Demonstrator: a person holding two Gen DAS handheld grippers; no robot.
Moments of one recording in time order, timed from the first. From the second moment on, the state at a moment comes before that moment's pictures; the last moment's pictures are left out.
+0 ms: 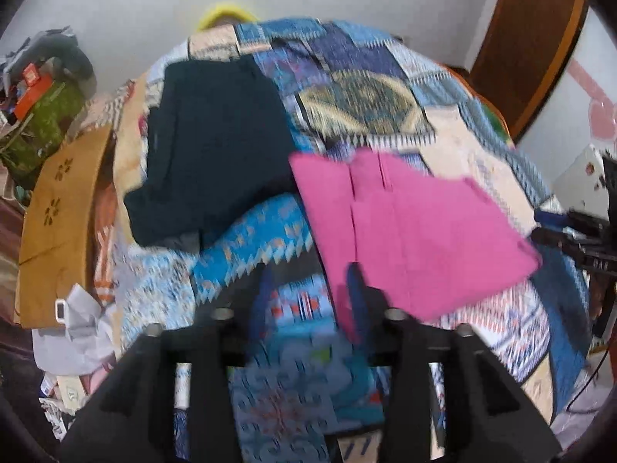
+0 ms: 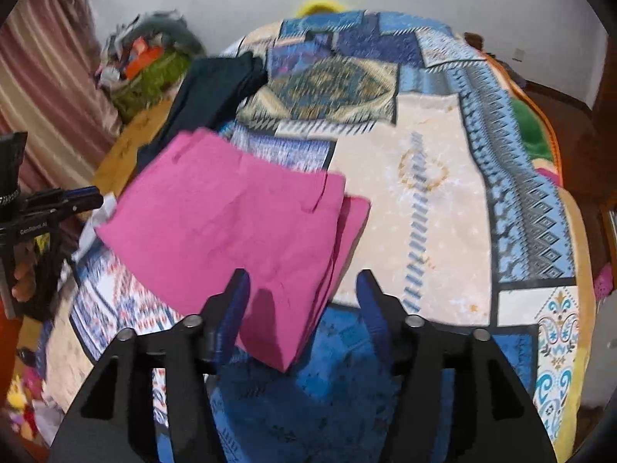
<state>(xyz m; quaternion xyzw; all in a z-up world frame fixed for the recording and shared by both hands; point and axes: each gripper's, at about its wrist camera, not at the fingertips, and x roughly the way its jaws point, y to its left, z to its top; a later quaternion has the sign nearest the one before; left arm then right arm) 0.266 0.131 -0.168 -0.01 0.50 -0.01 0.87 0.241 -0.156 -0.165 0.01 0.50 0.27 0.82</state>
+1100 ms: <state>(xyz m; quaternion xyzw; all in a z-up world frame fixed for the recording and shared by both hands) 0.365 0.126 -0.240 -0.08 0.55 -0.04 0.83 0.308 -0.138 -0.226 0.08 0.55 0.27 0.79</state>
